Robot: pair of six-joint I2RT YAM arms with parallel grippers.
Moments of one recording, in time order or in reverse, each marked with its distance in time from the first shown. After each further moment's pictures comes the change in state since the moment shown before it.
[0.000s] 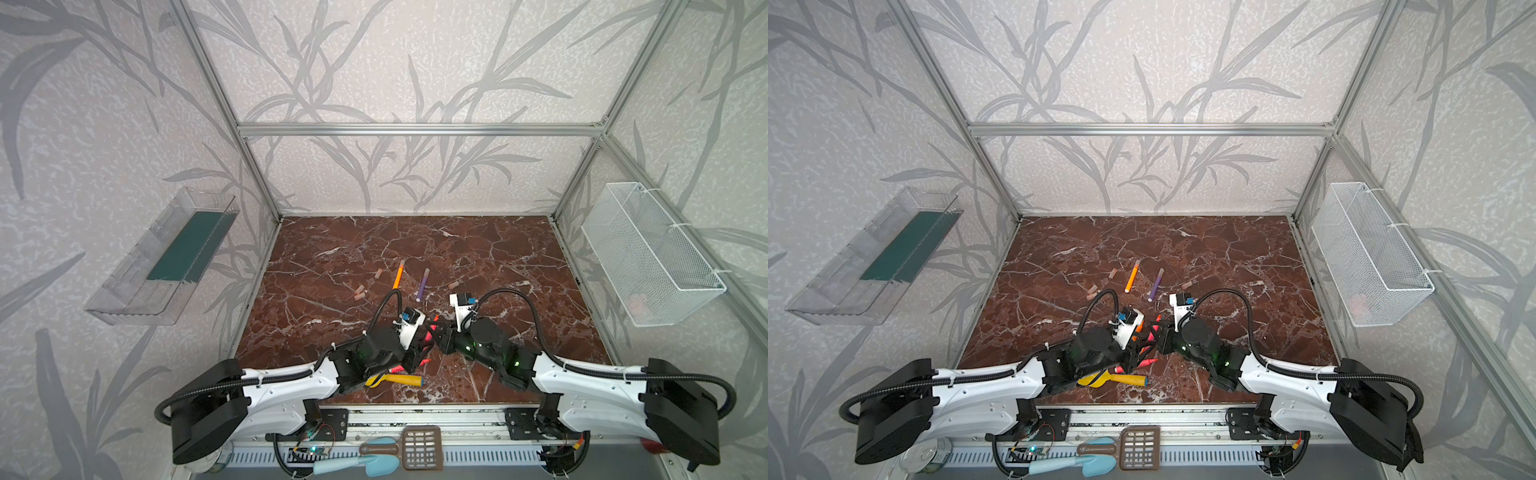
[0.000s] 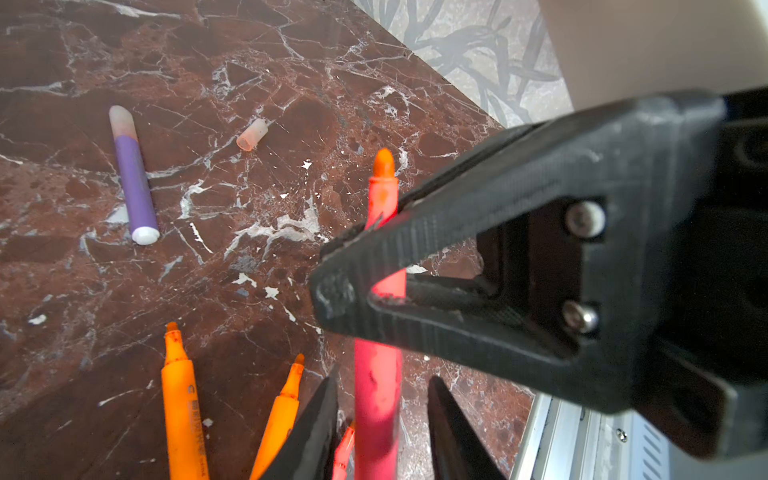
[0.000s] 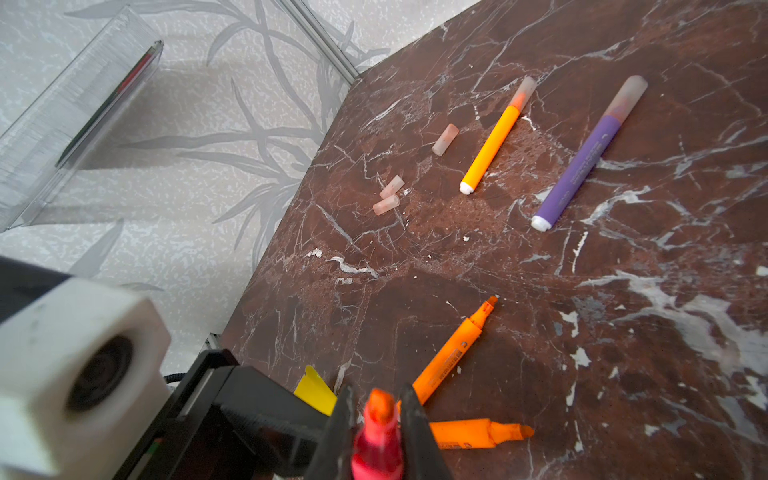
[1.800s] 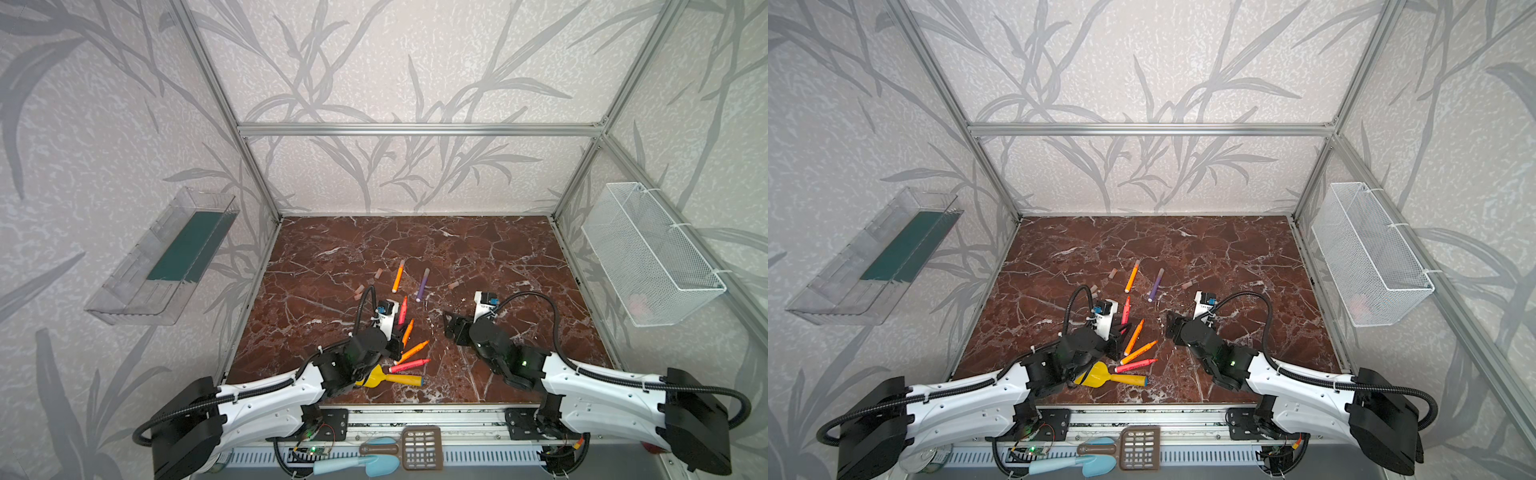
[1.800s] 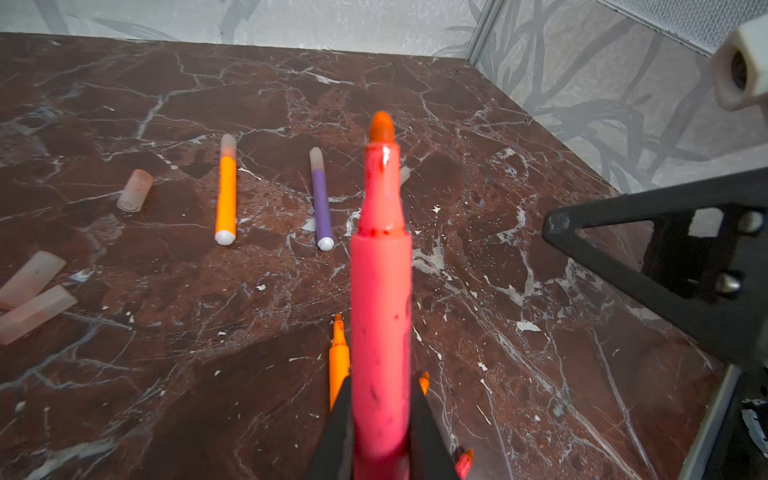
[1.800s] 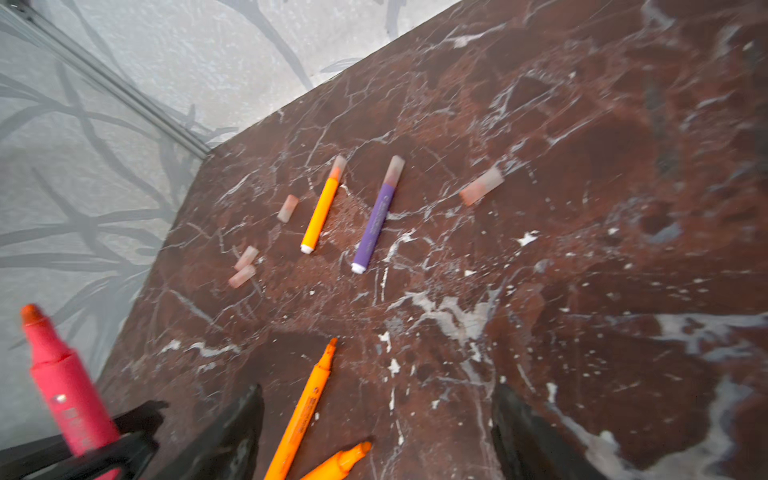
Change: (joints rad) left arm 0.058 -0.195 -0.053 -0.138 -0.307 -0.064; right arm -0.016 -0.069 0.088 -0.402 0.444 0.088
